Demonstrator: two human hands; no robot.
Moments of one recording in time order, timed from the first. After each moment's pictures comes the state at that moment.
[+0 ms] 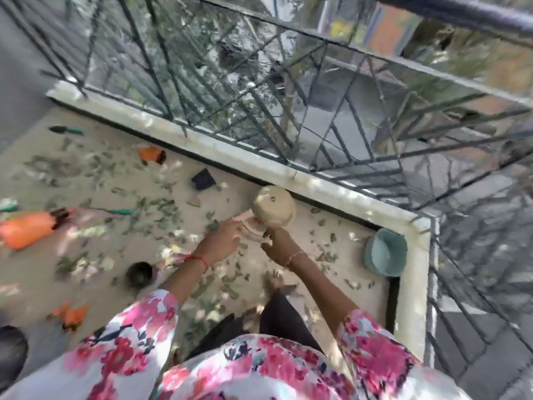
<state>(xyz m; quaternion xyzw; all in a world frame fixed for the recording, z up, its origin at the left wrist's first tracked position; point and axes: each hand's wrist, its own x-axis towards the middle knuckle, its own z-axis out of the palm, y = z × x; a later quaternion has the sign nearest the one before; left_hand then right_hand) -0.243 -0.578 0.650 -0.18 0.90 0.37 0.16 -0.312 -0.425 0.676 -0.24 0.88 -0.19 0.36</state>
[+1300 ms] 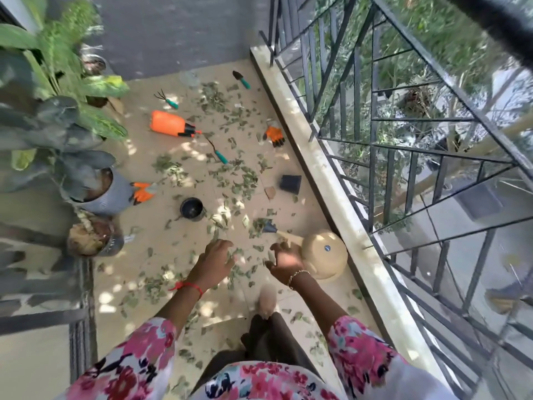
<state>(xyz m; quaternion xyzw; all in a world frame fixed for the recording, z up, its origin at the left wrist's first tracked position) -0.197 -0.519 0.622 -0.57 0.73 0.37 0.06 -0.386 -0.482 0.633 -0.59 0.71 0.09 0.38</state>
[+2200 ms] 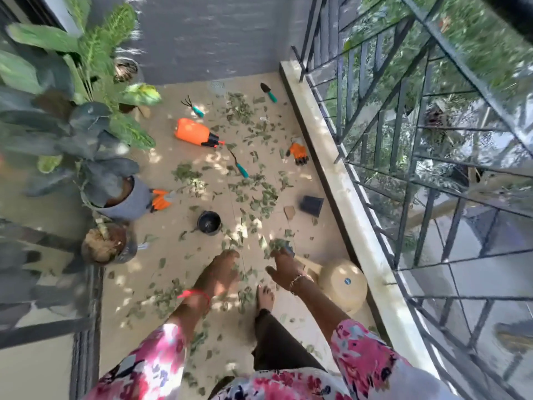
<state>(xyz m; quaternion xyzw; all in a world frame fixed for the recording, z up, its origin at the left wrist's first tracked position) -0.152 -0.605 0.608 -0.58 0.70 0.41 0.05 -0.338 -0.592 0.614 -0.62 0.67 0.07 0.40</state>
